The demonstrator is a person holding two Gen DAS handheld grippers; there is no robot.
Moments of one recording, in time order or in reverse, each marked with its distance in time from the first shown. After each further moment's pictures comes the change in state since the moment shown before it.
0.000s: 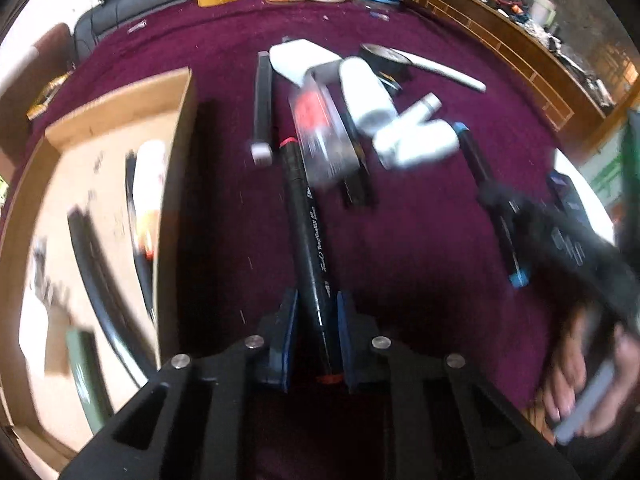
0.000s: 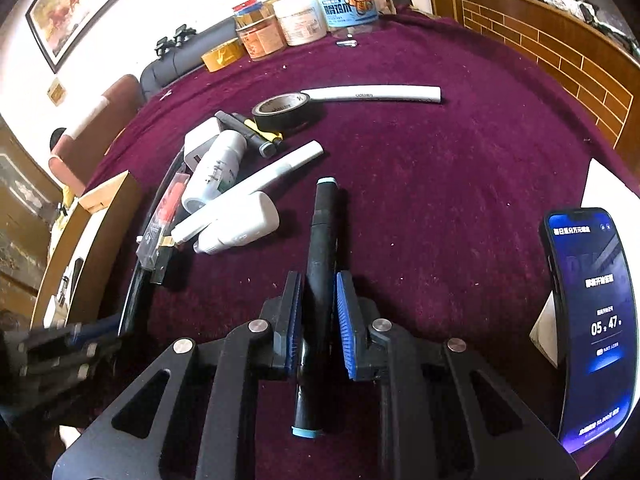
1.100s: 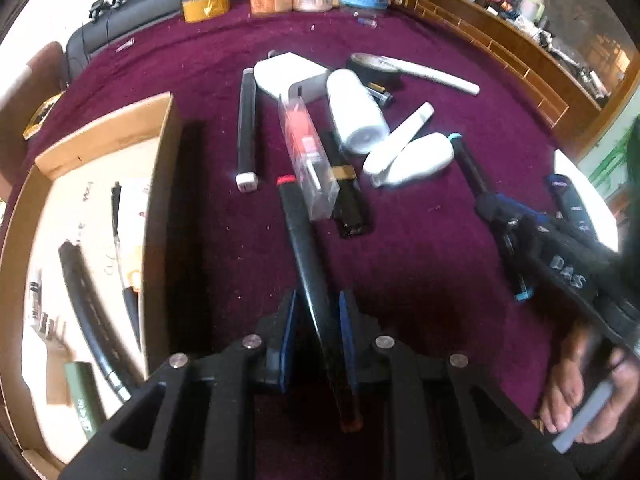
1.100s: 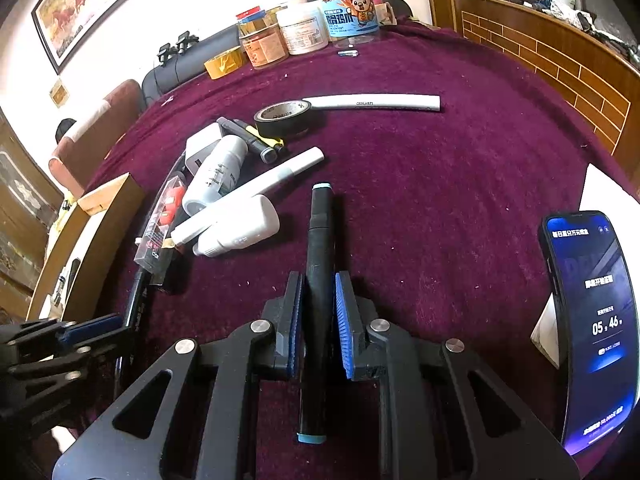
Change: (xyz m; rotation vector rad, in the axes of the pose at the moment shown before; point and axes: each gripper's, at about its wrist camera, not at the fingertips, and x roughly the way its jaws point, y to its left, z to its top) left arm 0.014 -0.005 0.023 0.056 -0.062 0.031; right arm -0.007 -0.001 -0.013 -0.022 -0.042 -0.017
